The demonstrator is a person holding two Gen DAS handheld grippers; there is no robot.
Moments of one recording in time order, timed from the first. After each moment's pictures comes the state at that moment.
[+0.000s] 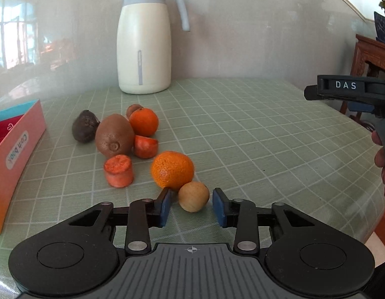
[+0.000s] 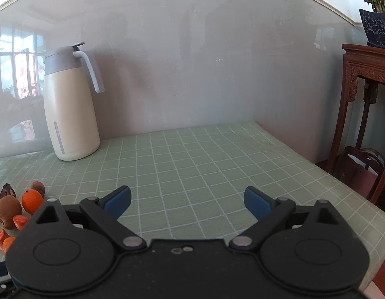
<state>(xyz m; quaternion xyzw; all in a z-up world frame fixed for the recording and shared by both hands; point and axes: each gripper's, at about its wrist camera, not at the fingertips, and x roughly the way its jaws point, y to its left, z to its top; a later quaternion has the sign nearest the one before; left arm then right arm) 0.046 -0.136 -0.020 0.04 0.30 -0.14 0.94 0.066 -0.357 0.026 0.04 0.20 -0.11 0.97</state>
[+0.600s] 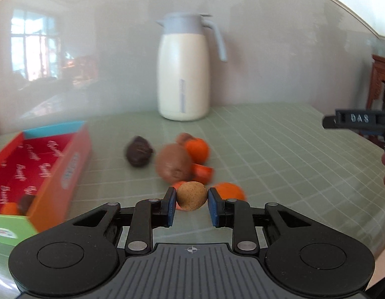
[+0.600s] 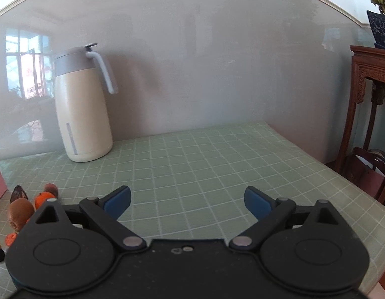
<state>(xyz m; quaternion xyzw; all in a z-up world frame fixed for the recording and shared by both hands) 0.037 -0.078 0.008 0.03 0.25 -0.08 0.96 0.072 -0.333 0.031 0.04 0.21 -0.09 0.97</state>
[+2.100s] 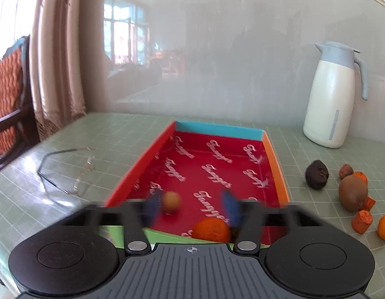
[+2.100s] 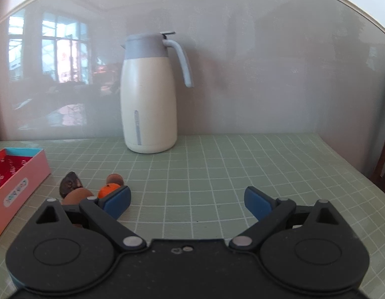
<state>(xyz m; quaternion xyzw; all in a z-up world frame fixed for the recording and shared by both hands) 0.053 0.109 0.014 -0.02 0.24 0.13 0.96 0.077 -0.249 0.030 -0.02 0.20 0.00 0.98</state>
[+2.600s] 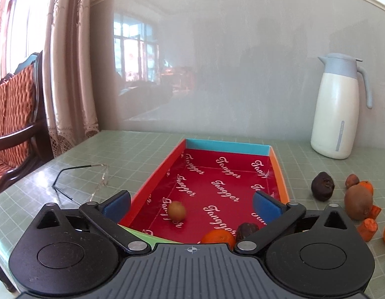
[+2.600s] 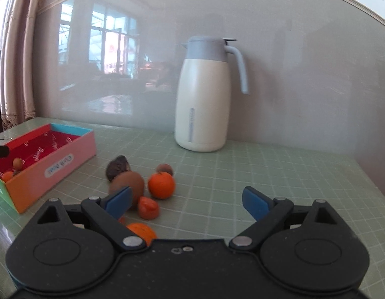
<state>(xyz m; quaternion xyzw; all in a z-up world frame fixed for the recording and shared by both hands) 0.043 0.104 0.021 0.00 0.20 0.16 0.97 0.064 -0.210 0.030 -0.06 0.19 0.10 0.98</state>
